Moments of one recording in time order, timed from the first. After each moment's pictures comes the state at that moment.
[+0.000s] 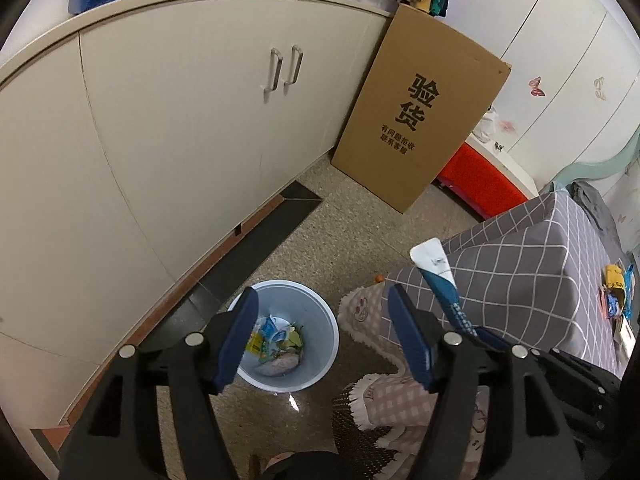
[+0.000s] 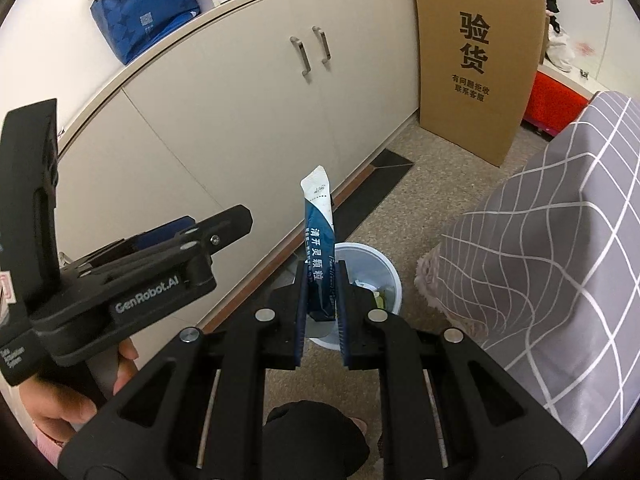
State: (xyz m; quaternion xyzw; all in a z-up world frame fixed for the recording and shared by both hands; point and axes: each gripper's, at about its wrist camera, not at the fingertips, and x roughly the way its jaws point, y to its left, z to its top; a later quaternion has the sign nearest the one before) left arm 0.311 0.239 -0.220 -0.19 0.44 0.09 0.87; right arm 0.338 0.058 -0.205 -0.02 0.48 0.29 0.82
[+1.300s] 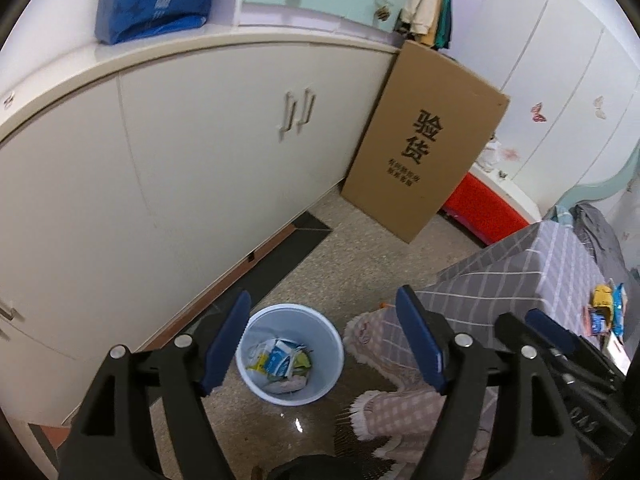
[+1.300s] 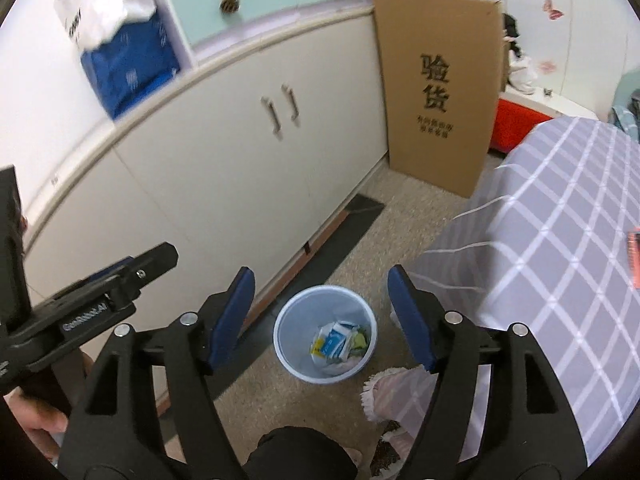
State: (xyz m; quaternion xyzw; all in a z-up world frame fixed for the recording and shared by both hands) left arm 0.284 0.233 -0.167 -0.19 0.39 0.11 0.89; right arm 0.331 -0.003 -0.154 0.02 0.40 0.24 0.88
